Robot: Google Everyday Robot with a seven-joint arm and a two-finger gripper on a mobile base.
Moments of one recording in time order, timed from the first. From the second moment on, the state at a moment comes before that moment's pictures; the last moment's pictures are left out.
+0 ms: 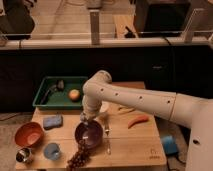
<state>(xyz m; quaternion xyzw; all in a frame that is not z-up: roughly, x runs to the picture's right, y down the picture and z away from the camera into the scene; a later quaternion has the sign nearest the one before) -0.096 0.126 0.750 -0.27 -0.20 -0.18 0.92</state>
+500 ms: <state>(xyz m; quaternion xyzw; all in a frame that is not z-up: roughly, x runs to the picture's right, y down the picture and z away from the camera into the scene) -0.085 0.108 0.757 -0.27 -0.19 -0.19 0.92</state>
